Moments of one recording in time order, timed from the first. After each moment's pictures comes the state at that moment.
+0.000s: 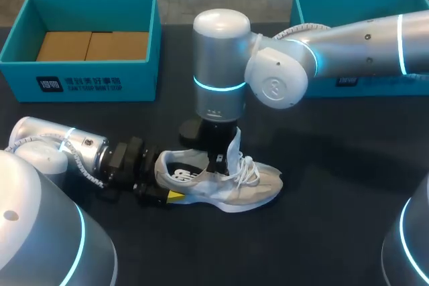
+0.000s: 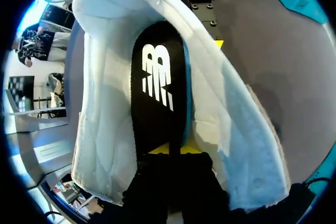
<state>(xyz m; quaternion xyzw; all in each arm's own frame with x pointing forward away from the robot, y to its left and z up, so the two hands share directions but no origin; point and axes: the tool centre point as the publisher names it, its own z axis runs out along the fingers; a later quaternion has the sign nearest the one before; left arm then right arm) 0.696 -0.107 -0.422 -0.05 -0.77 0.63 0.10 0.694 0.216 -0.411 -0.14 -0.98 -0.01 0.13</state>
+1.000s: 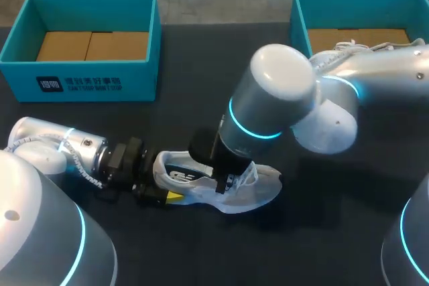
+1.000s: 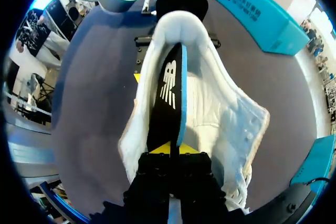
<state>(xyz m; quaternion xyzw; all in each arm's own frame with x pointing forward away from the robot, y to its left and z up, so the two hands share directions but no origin) 0.693 -0.106 -0.421 -0.05 -0.77 0.63 0.10 0.678 0.226 -0.383 -0.12 -0.98 -0.16 -0.03</state>
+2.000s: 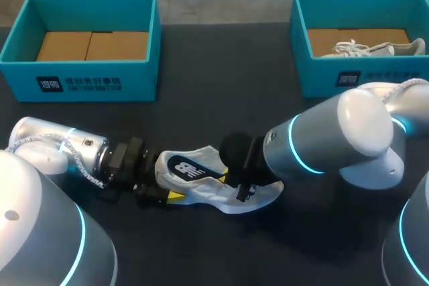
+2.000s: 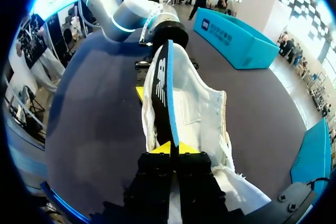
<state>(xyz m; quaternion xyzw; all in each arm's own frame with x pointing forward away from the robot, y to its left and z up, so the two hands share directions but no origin) 0.694 -0.108 -0.421 -0.05 -0.77 0.63 0.10 0.675 0.204 -0.365 -0.15 -0.94 -0.29 -0.10</state>
